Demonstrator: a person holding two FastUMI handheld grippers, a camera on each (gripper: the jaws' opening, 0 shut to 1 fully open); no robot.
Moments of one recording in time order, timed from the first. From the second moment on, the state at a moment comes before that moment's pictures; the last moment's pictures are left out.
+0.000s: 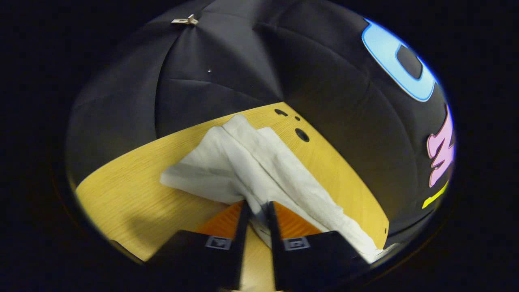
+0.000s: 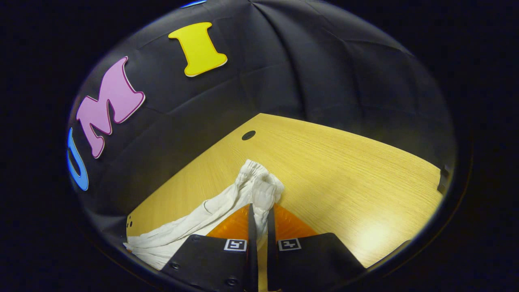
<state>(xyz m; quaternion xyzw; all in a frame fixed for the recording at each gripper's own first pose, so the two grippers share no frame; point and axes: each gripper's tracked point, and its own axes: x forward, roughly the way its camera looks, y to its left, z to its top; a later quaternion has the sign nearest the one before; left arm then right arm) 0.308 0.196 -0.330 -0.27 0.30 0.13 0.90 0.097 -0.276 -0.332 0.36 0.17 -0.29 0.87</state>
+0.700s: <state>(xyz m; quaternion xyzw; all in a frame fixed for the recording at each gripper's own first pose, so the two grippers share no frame) 0.236 0.165 -0.334 -0.33 0.30 0.13 0.89 0.127 -0.202 -0.189 0.29 0.07 -0.17 0.94</state>
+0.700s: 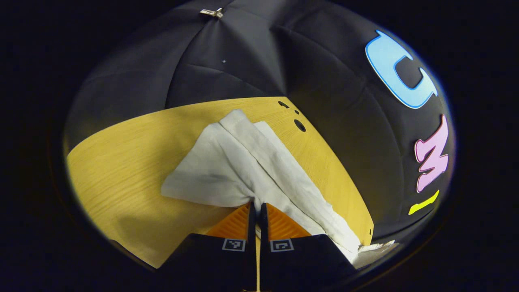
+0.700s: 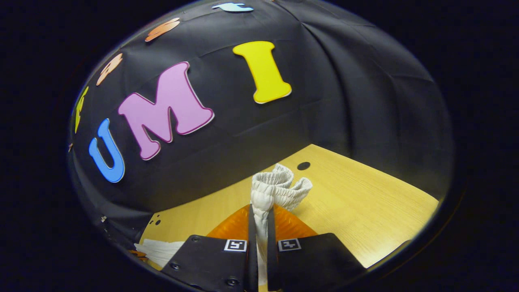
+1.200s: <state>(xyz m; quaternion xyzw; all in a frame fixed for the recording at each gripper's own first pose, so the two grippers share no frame) 0.191 0.123 -0.341 -0.35 0.30 0.12 0.88 0.148 -0.084 -0.135 0.30 0.06 -0.06 0.95</state>
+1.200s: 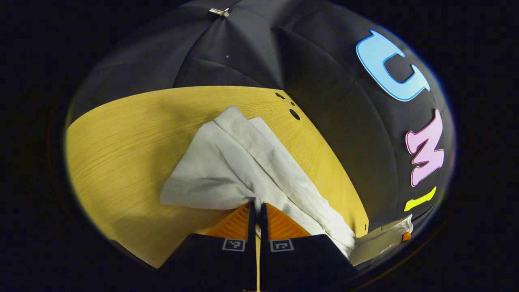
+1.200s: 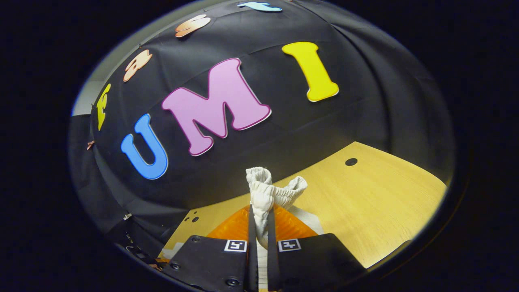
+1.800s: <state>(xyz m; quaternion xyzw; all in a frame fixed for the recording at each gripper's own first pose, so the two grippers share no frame) 0.164 0.103 -0.345 -0.38 0.30 0.13 0.87 0.156 0.091 -0.194 0.20 0.18 0.10 0.96</state>
